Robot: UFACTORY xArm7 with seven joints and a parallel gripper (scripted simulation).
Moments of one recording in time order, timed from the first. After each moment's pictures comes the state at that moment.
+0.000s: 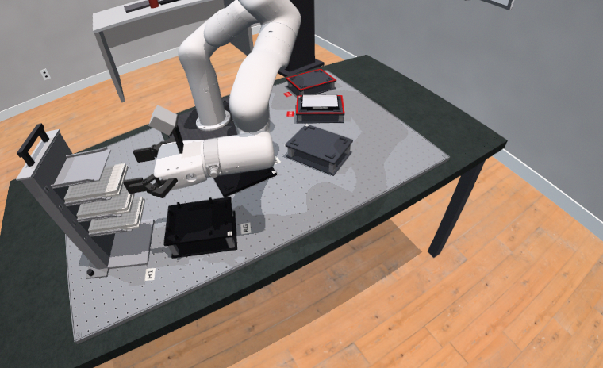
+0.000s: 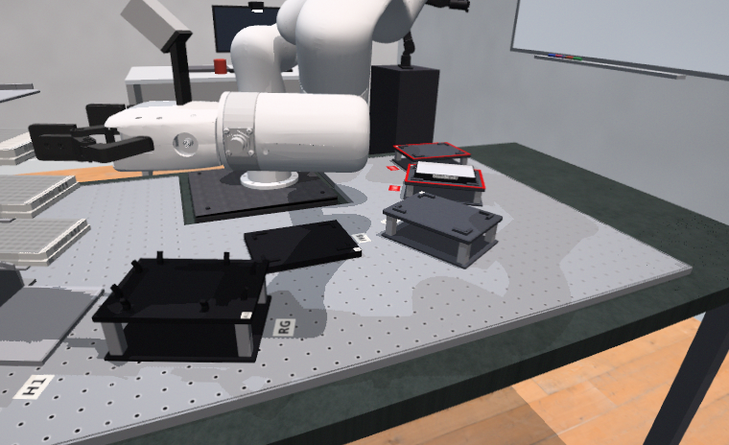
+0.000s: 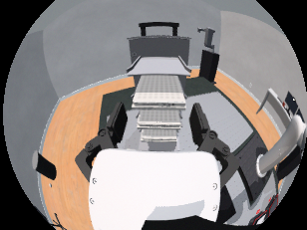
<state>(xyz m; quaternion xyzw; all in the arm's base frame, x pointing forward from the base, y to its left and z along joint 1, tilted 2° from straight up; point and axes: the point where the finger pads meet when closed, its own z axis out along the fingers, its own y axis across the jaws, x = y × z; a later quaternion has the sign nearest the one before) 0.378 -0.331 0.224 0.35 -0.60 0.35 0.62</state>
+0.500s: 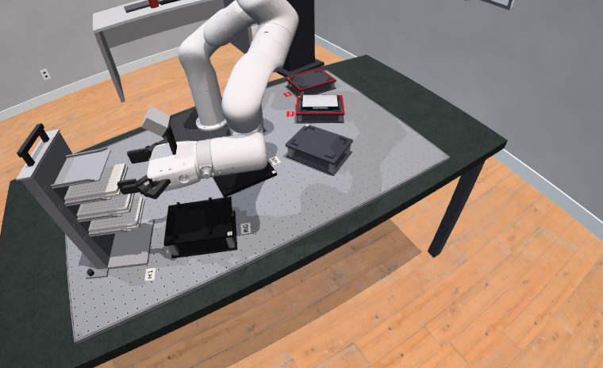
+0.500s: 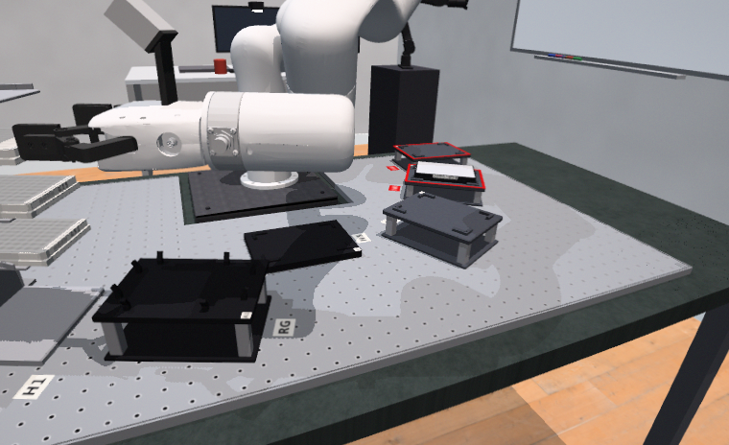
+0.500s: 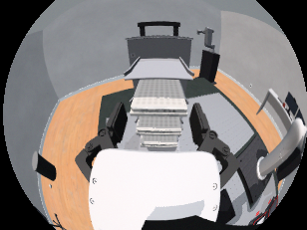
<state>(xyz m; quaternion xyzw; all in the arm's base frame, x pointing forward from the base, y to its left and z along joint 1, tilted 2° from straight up) 0.371 -0.344 0.224 0.35 -0.60 0.35 0.62</state>
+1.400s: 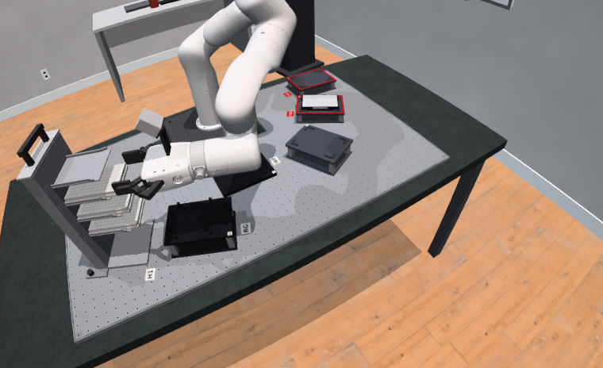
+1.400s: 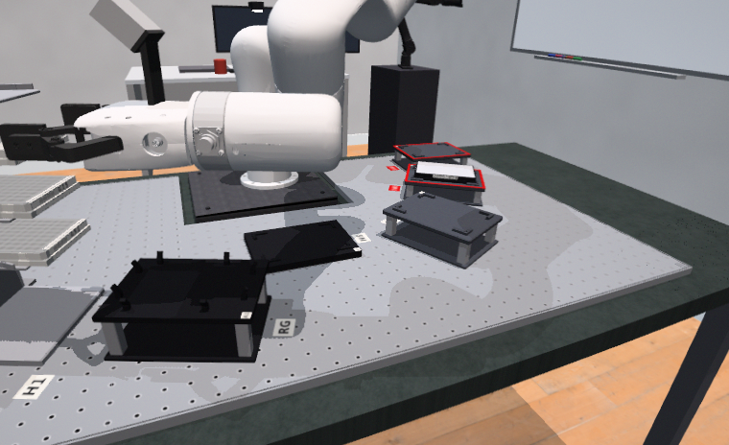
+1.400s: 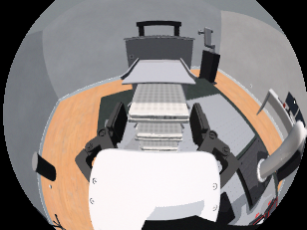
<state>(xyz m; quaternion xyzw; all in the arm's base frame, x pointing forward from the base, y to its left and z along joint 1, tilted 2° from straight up) 0.365 -0.355 0.224 0.35 -0.60 0.35 0.62</state>
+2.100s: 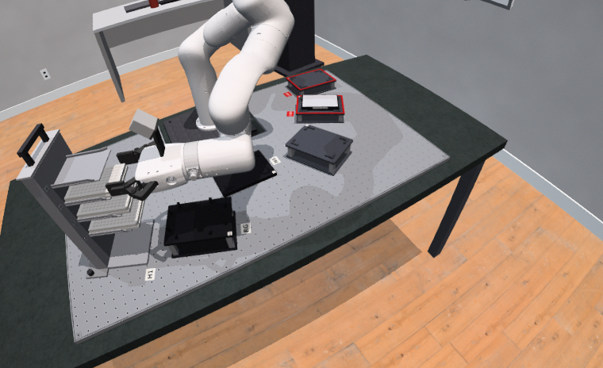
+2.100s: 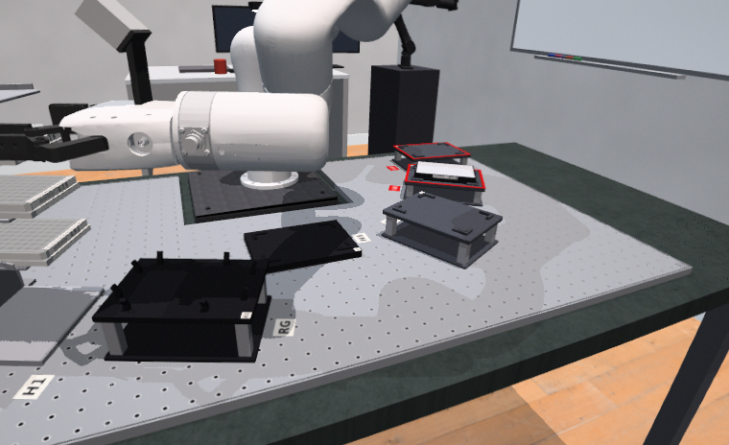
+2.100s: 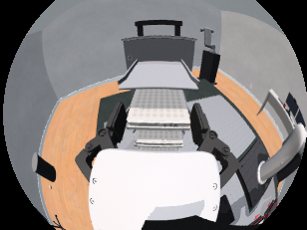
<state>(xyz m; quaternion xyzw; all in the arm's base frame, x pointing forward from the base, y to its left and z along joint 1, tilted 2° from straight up) 0.359 -0.366 0.225 0.35 -0.60 0.35 0.62</state>
